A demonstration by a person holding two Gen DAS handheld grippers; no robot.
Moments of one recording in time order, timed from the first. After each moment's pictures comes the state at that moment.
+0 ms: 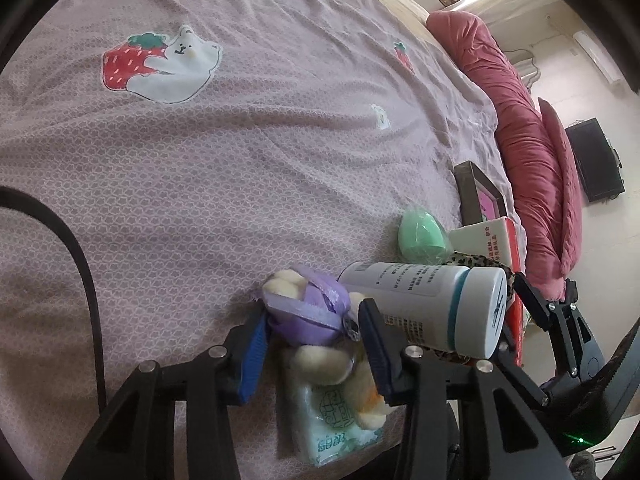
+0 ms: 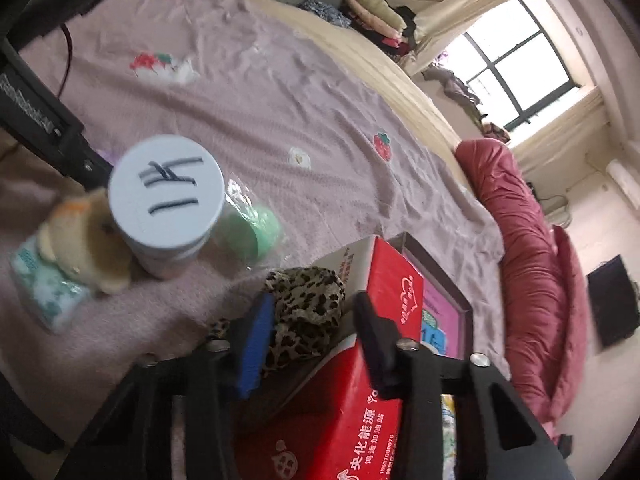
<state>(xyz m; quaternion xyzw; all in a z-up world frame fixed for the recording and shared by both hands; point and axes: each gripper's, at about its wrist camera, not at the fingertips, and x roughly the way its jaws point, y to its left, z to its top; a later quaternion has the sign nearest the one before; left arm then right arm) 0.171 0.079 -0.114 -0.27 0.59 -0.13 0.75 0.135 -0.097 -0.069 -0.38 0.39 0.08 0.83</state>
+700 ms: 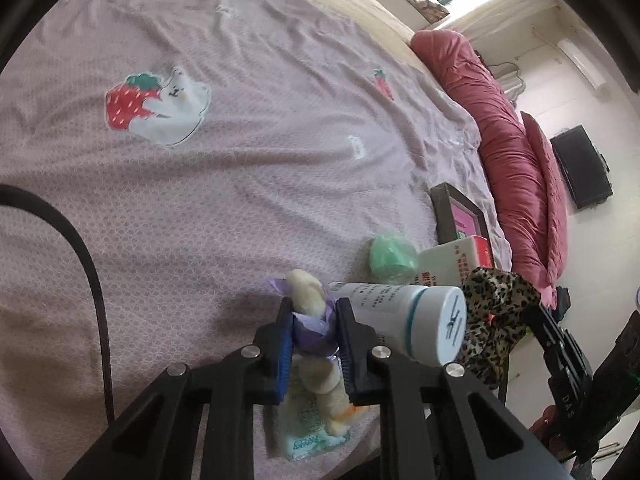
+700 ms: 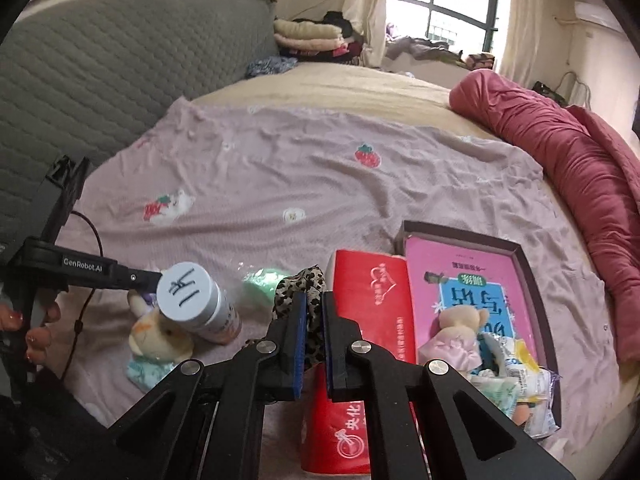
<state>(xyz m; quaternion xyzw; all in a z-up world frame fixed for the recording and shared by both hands) 0.163 0.085 -0.084 -0.27 0.55 -0.14 0.78 0.125 -0.171 0.013 -0.08 0.39 0.13 0.91</state>
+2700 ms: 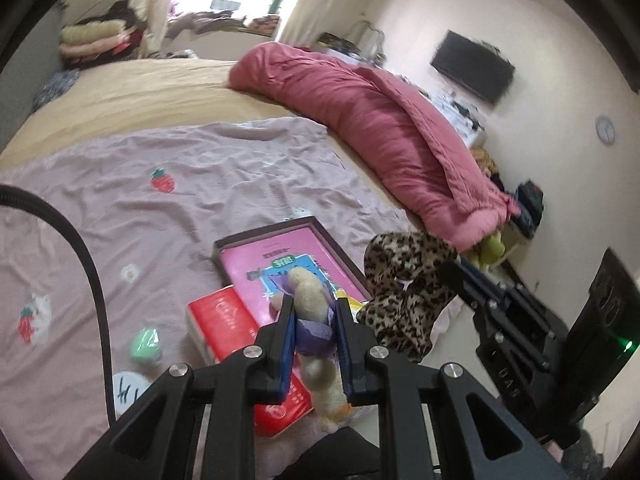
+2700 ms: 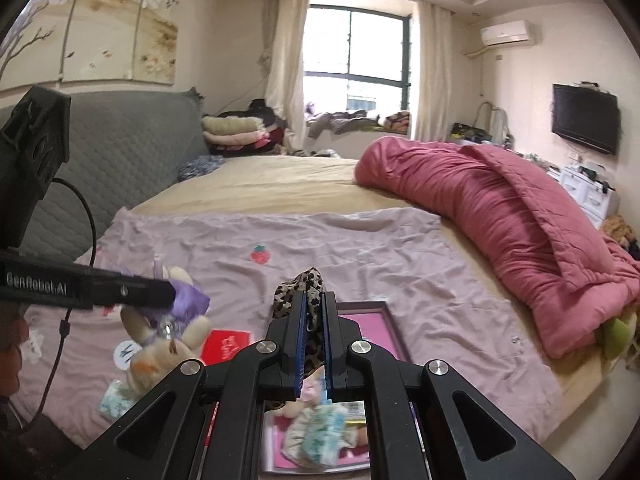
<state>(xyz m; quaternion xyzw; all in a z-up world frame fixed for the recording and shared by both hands) 0.131 -0.158 0.128 -0.06 0.43 -0.30 0.85 0.052 -0.330 0.130 -0.02 0.25 0.01 0.97</state>
